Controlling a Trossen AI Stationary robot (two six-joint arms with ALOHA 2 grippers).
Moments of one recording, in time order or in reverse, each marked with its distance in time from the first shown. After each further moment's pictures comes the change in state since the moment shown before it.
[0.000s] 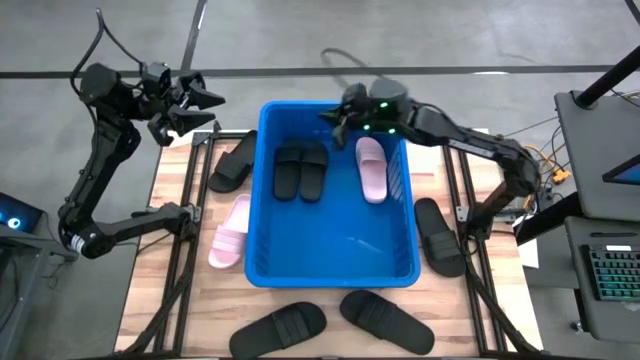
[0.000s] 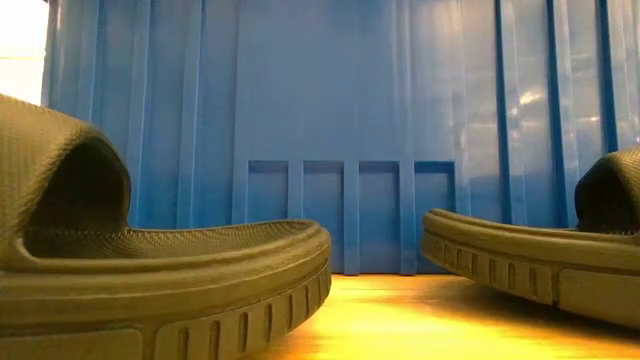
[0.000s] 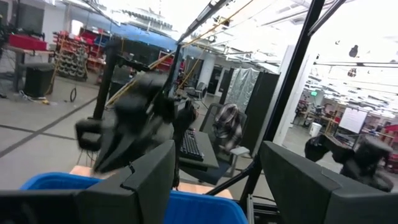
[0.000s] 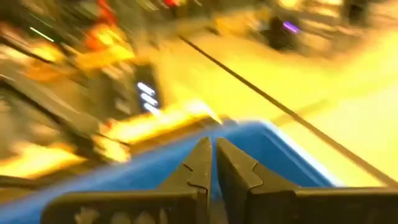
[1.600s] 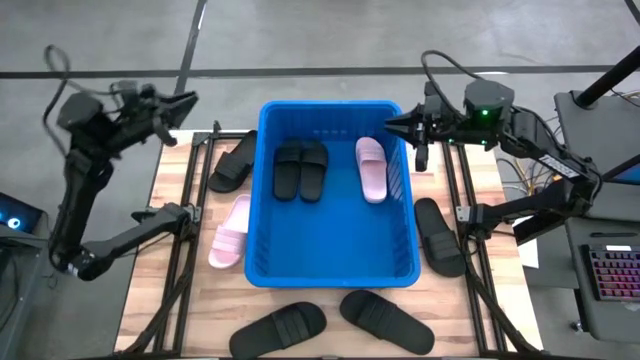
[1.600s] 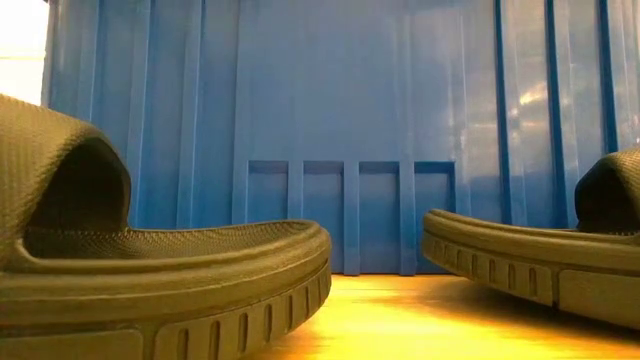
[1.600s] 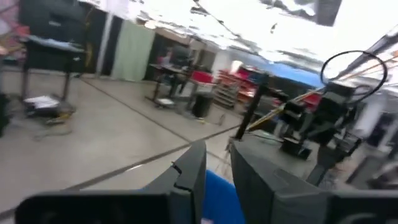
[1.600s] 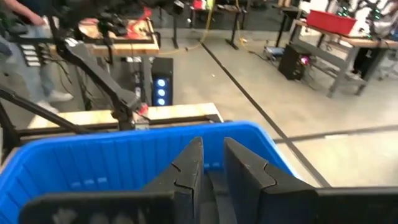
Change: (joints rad) left arm -0.008 -0.236 -0.049 -0.432 -0.690 0.216; right arm 0.100 -0.443 -0.002 -0.475 0.060 -0.234
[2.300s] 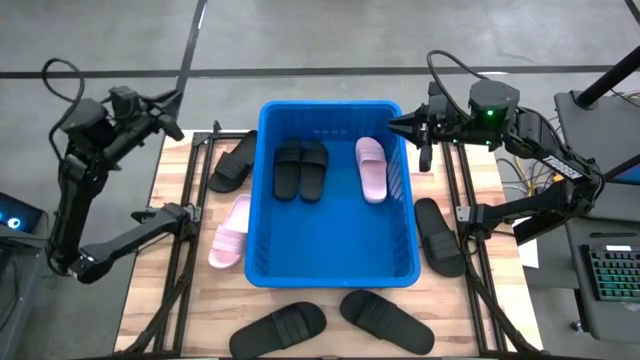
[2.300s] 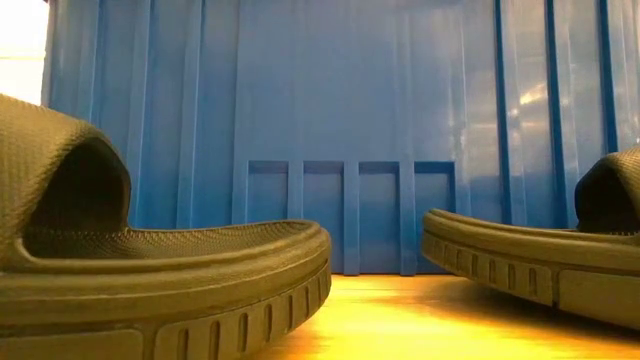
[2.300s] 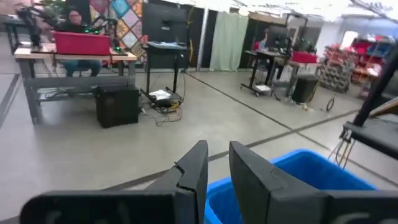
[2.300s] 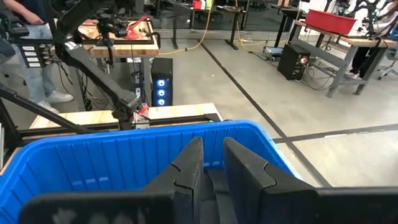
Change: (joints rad) left arm -0.006 0.051 0.004 -0.180 -0.411 0.232; right arm 0.000 -0.016 0.000 -0.007 0.000 0.006
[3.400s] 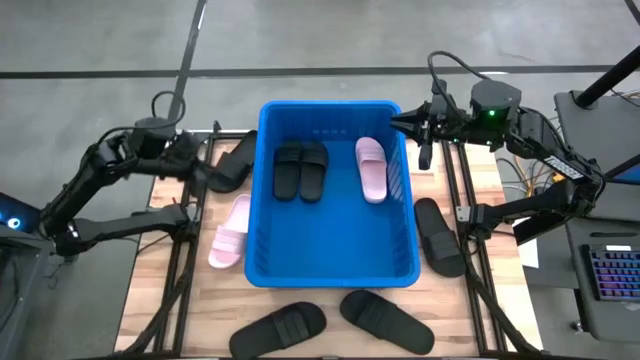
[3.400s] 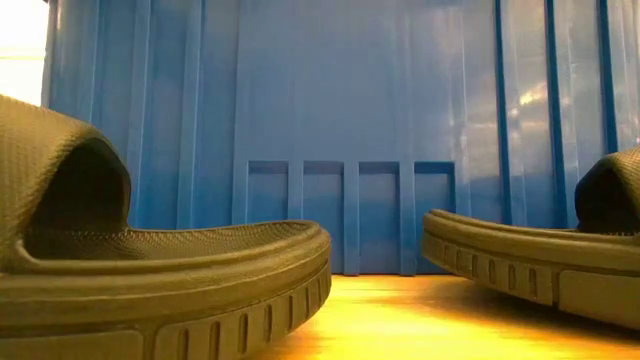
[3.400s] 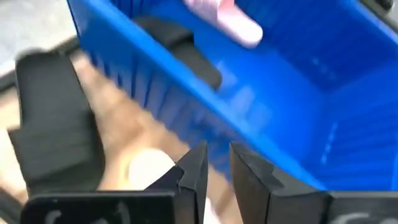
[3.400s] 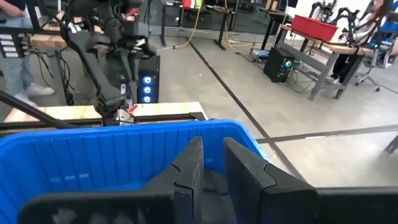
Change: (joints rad) left arm -0.426 0.065 -0.077 -0.585 0.150 -0.131; right arm 0.000 -0.006 0.000 -0.007 0.053 -0.064
